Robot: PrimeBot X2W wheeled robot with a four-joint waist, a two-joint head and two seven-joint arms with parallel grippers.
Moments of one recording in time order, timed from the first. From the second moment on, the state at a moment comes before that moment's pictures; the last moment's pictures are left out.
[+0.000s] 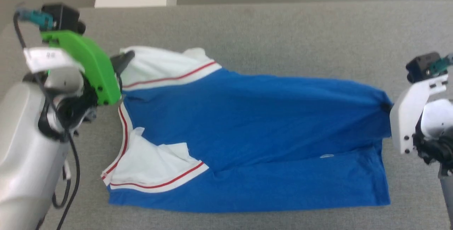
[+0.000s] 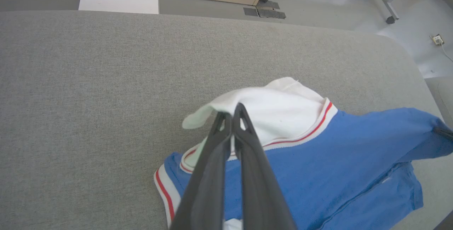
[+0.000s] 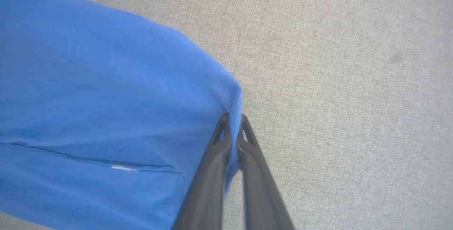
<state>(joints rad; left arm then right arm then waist) -0.68 0.54 -0.38 0.12 -0.97 0.06 0.66 -0.39 -0.37 0.04 0.04 0.34 0.13 0.95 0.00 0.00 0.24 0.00</state>
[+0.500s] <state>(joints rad) -0.31 0.59 -0.33 -0.06 -1.02 0.18 0.60 -0.23 -0.34 0.02 0.05 0.36 0.13 0.93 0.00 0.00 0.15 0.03</state>
